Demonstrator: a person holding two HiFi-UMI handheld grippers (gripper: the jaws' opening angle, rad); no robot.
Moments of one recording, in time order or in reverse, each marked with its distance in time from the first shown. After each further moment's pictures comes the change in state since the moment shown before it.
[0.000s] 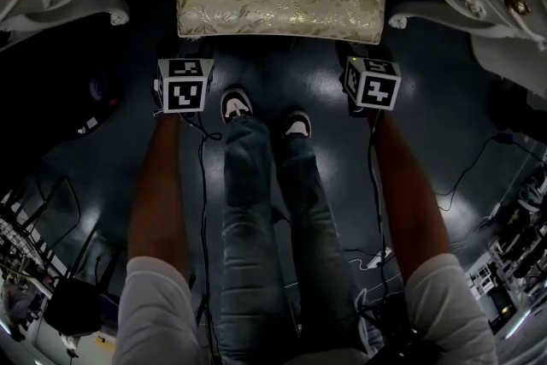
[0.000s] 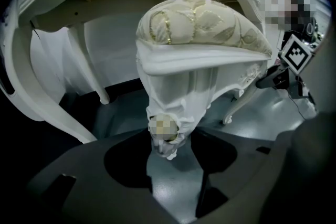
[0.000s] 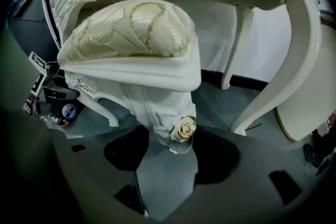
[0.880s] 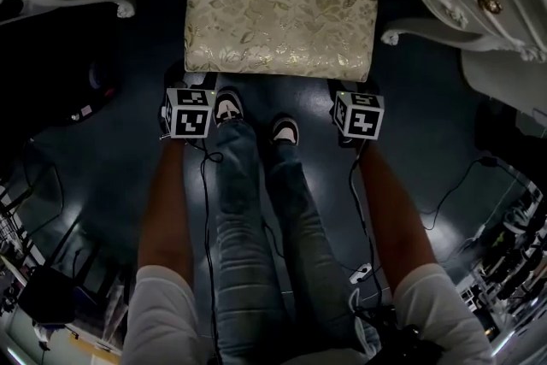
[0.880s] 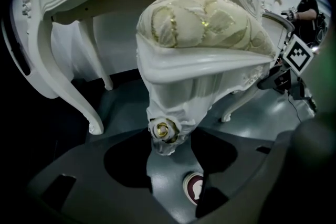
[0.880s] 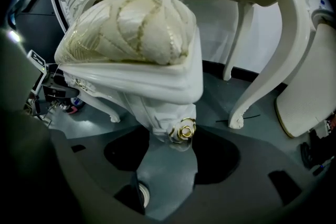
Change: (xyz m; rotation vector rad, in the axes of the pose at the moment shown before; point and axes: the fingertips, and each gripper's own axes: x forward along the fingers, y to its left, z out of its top) left arm -0.009 -0.008 -0.005 -0.056 0.078 0.007; right arm -0.003 -0.004 0.000 -0.027 0.091 0.027
